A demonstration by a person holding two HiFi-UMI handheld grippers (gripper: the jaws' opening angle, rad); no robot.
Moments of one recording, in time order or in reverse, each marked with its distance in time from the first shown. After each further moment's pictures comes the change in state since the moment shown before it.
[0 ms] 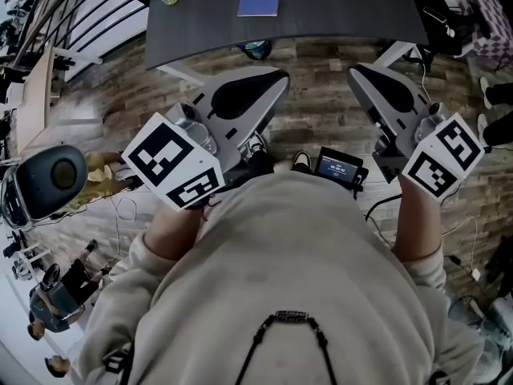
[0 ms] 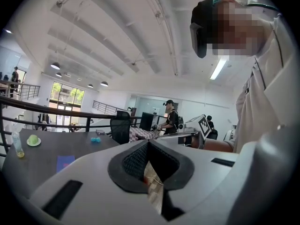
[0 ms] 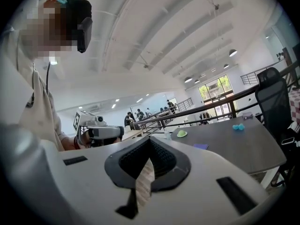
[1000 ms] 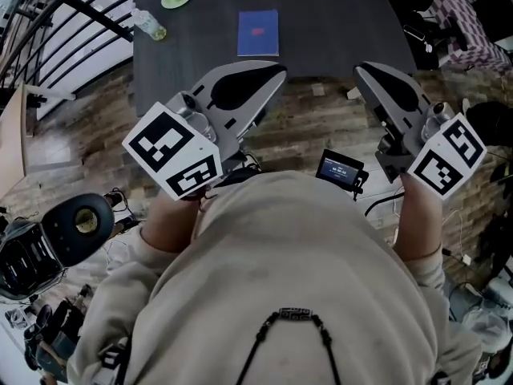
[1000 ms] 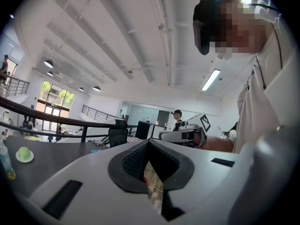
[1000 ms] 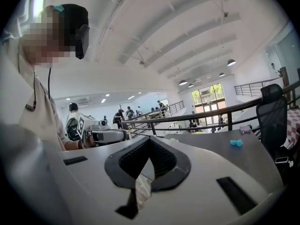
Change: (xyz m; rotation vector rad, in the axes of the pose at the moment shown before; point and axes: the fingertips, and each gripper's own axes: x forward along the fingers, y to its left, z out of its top) left arm 0.040 -0.037 -0.056 0.056 -0.067 -0.199; right arm -0.076 -0.013 -0.041 -0.061 -0.055 -0.191
